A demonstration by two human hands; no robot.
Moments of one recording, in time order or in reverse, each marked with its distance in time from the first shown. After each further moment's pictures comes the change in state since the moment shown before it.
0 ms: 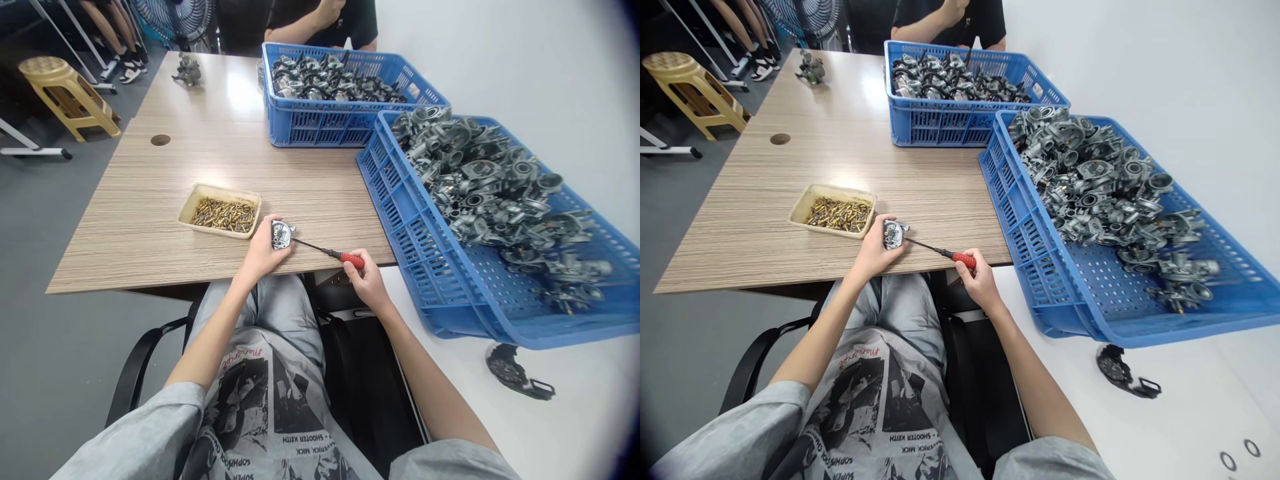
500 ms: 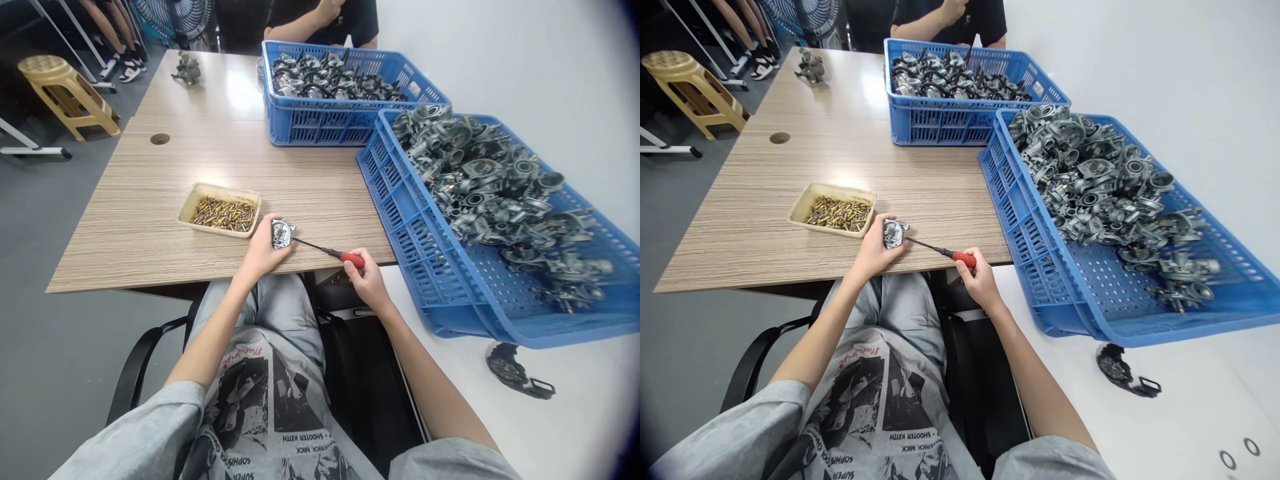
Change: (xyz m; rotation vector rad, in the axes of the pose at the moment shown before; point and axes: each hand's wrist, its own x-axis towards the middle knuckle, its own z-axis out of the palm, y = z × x) left_hand 0.000 -0.001 0.000 -0.006 -0.002 0.013; right_hand 0.000 0.001 0.000 0.001 -0.001 -0.003
